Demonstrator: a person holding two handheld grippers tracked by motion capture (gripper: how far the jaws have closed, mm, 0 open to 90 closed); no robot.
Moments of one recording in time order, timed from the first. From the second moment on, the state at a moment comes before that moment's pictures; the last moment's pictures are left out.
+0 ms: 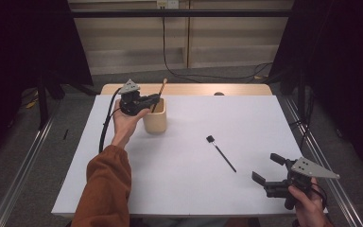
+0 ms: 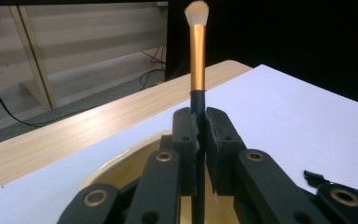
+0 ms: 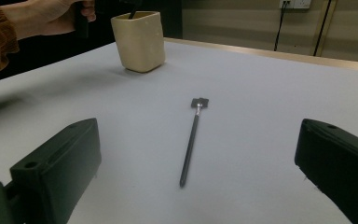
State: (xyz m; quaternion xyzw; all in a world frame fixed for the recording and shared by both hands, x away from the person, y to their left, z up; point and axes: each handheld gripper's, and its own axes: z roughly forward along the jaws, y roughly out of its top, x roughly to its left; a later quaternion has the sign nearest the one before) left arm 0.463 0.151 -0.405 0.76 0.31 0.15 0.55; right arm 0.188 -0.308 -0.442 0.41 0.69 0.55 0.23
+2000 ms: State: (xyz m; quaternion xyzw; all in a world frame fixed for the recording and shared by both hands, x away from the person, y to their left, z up) left arm 0.402 0.172 -0.401 0.74 0.35 0.18 0.55; right arm 0.189 -0.306 -0.441 0.40 0.69 0.55 0.23
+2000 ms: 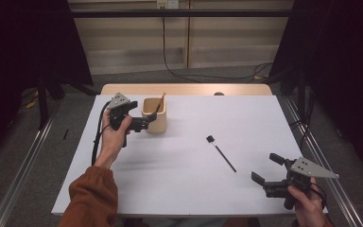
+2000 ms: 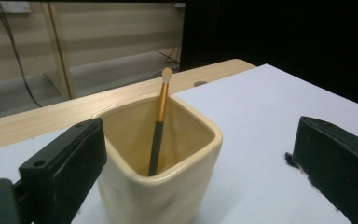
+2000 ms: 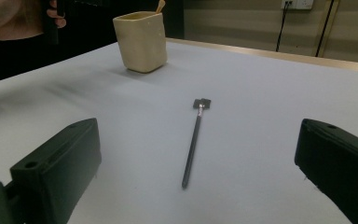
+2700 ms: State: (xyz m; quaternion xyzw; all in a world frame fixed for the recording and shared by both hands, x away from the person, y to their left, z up) left arm 0.353 0.195 -0.407 0.73 0.35 0.20 0.55; right arm 0.189 -0.306 -0.442 0.41 0.69 0.55 0.23
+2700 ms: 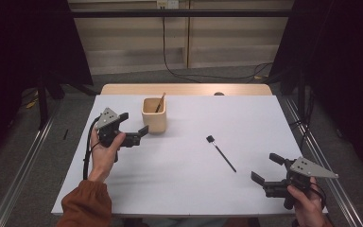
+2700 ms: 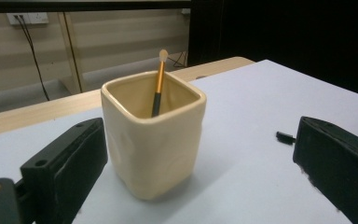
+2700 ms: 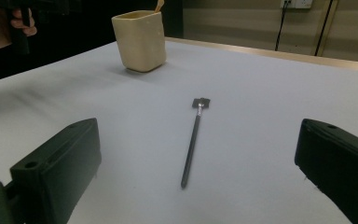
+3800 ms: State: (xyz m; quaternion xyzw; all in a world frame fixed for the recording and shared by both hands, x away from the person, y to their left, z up) left arm 0.282 0.217 -0.427 0.73 0.35 0.20 0.56; right arm 0.190 -0.306 -0.443 0.41 0.69 0.55 0.23
